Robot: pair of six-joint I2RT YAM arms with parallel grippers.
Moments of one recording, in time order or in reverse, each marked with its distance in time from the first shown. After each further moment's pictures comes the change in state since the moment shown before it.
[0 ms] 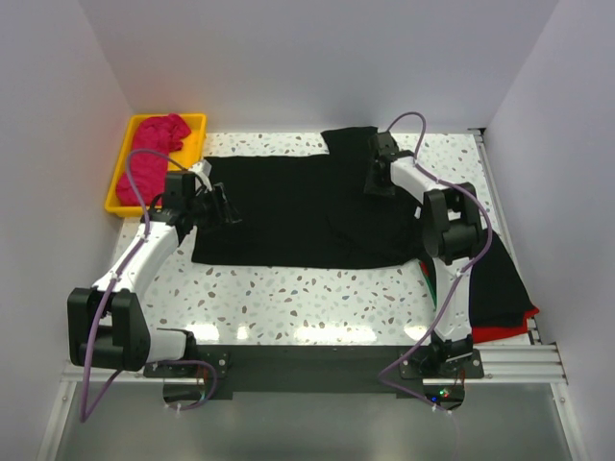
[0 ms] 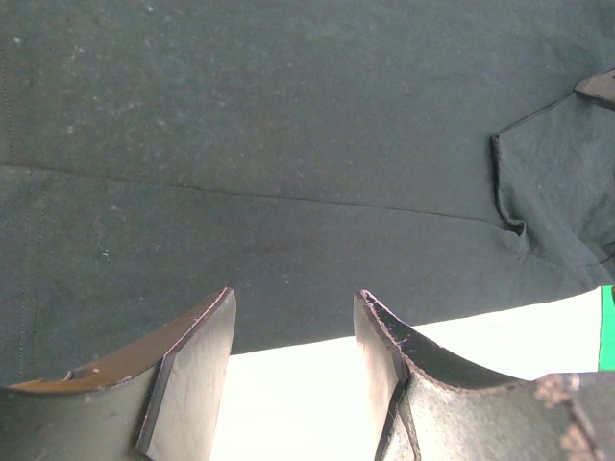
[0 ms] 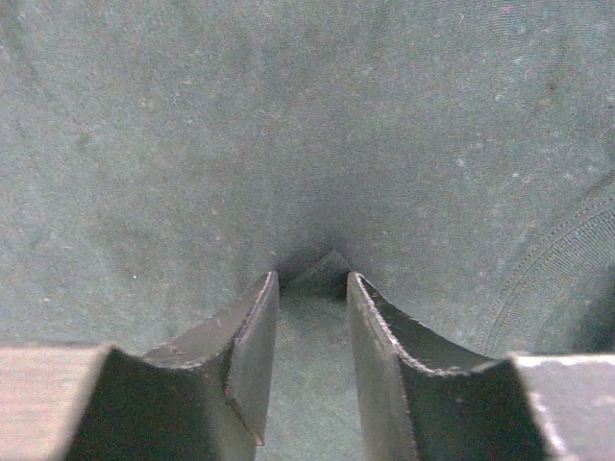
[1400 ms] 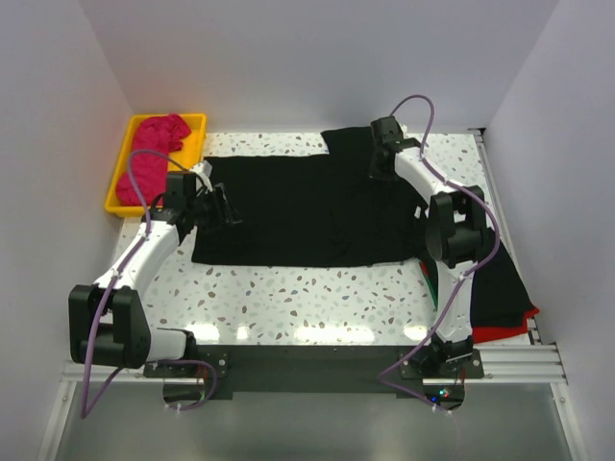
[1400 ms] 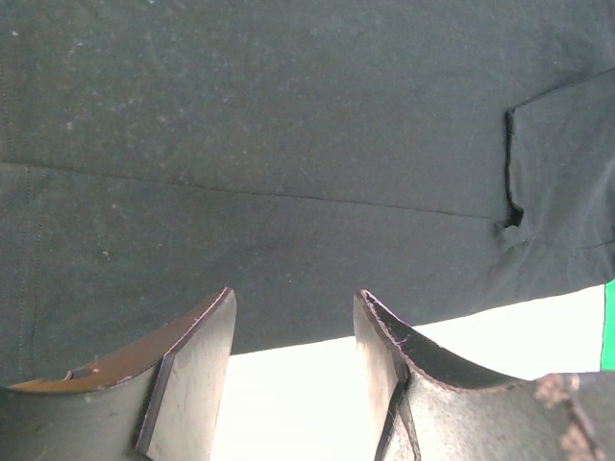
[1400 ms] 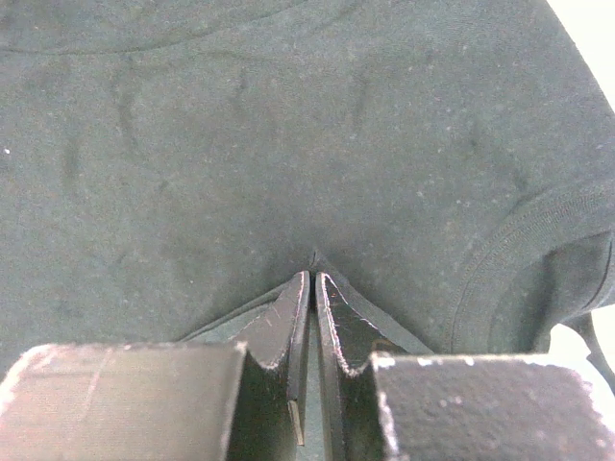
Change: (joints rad) left arm 0.000 0.013 0.000 0.000 0.000 0.000; right arm 0.000 -0.050 0.093 -0.041 0.054 0.004
